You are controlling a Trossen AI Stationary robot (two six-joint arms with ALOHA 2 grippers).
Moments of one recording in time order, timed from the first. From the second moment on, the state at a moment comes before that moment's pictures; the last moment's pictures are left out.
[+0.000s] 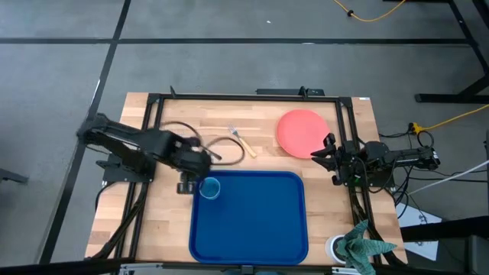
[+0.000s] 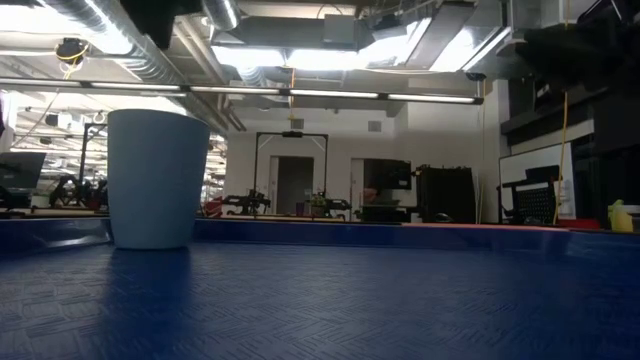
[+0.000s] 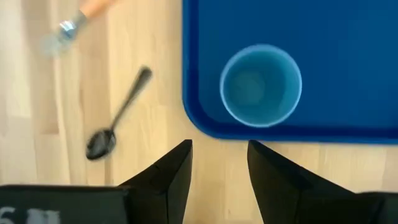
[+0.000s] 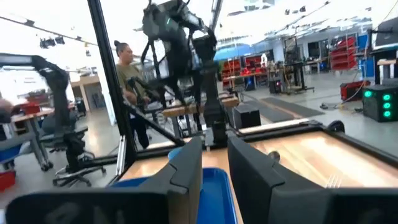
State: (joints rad) left arm -0.27 1.38 1.42 -1.30 -0.15 -0.28; right arm 0.13 0.01 0.01 0.21 0.10 0.18
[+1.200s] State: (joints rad) left arm -0.07 0.22 0.22 -0.16 -0.21 -0.22; right arm 0.13 0.01 0.01 0.19 0.09 0.18
